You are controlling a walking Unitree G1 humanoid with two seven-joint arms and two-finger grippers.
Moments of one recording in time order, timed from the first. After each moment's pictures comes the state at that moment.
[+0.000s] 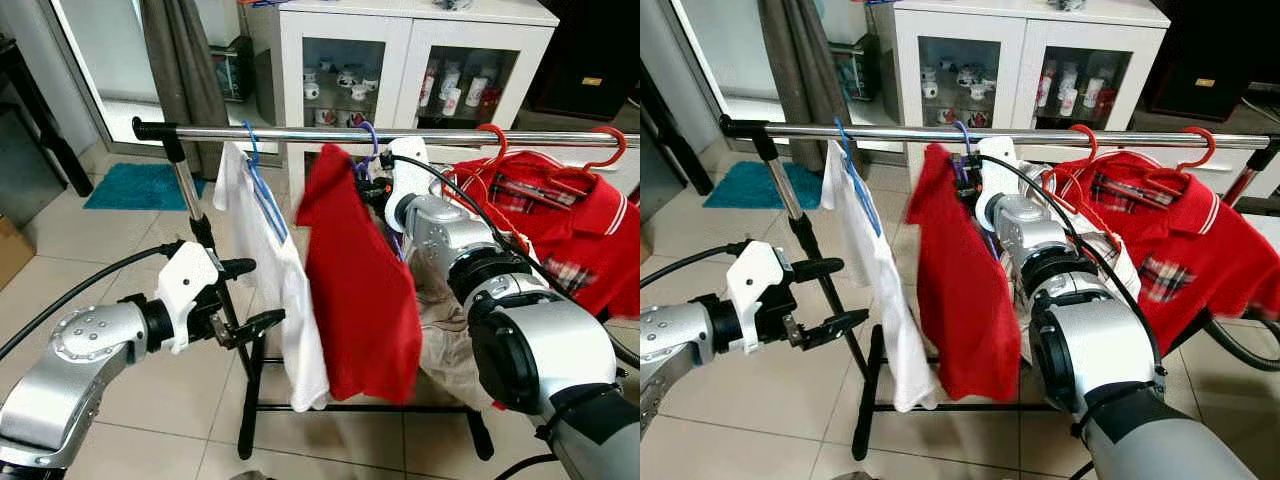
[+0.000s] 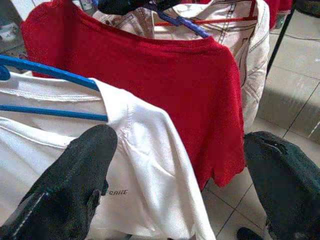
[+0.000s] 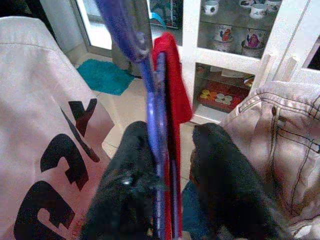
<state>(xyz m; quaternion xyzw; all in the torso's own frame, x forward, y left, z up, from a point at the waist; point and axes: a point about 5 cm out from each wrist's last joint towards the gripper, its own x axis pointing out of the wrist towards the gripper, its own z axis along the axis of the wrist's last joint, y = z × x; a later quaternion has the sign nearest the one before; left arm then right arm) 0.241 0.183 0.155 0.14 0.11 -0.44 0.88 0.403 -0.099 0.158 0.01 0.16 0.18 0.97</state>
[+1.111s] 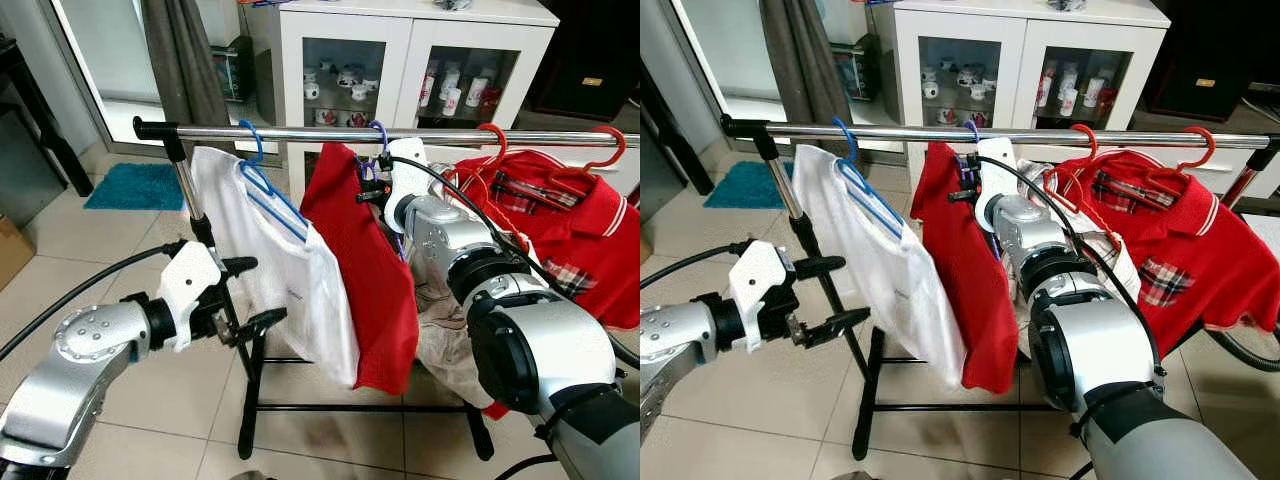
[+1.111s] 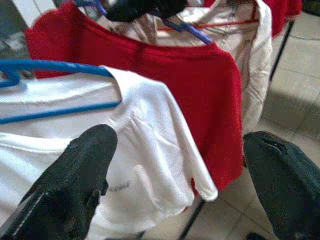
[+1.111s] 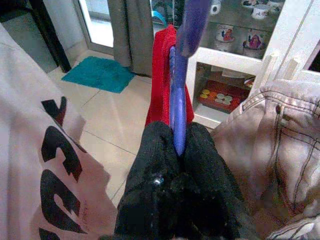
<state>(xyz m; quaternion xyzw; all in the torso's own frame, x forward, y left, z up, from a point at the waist) 0.245 0.180 0.158 0.15 0.08 -0.44 0.88 0.403 -0.099 0.158 -0.01 0.16 0.18 0.97</state>
